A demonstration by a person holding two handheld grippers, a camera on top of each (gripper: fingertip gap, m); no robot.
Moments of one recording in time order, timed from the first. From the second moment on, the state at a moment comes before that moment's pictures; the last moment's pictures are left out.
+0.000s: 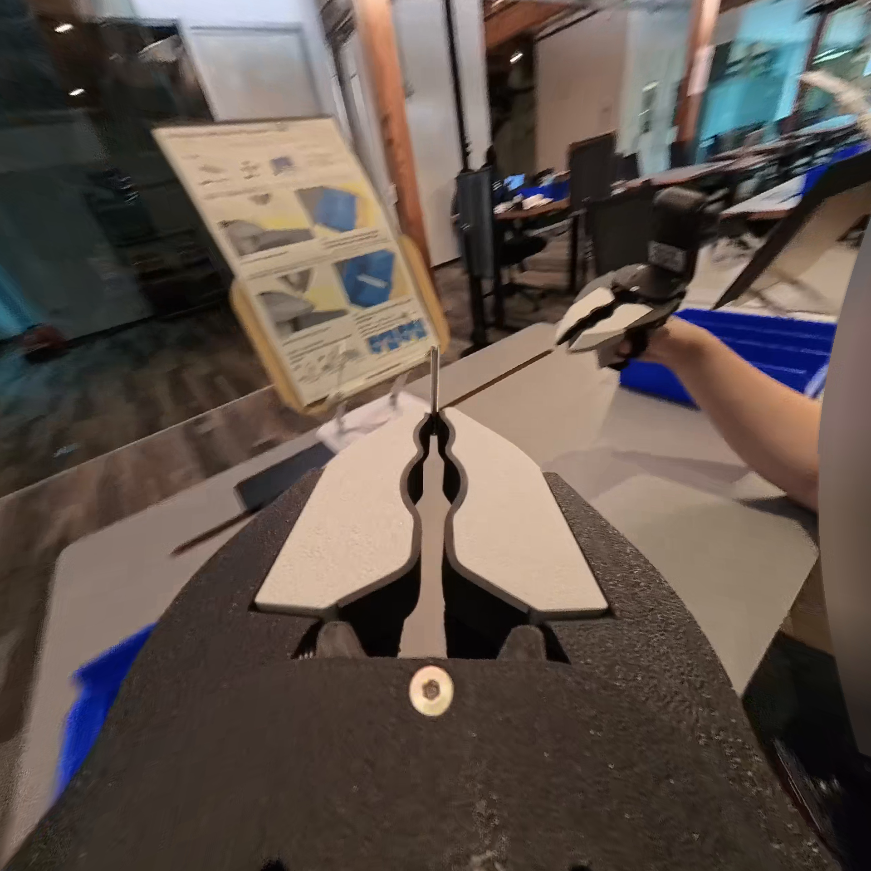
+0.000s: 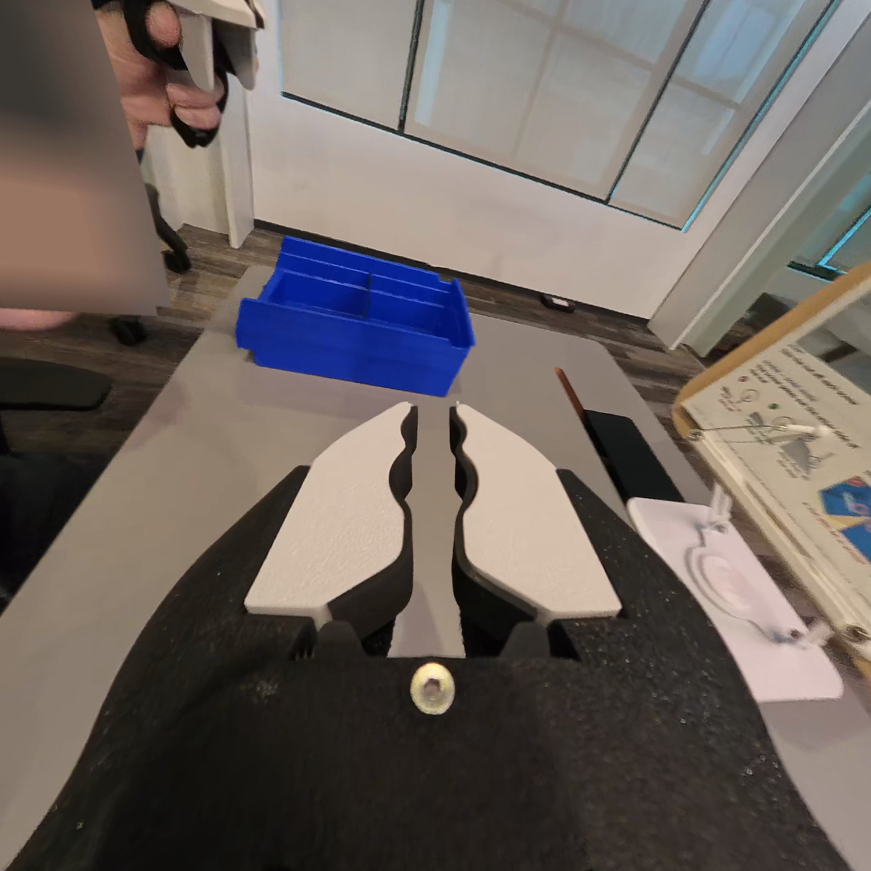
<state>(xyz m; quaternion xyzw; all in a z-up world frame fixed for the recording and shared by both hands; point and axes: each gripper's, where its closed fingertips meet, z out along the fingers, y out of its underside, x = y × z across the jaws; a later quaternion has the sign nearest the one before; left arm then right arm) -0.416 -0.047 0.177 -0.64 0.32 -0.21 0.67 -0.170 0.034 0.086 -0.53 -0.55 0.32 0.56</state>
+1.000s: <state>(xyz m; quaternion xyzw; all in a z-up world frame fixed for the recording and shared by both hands) -0.884 -0.175 -0.082 -0.74 0.05 -0.05 0.66 -0.465 0.028 0.063 -0.55 -0.53 0.36 0.54</state>
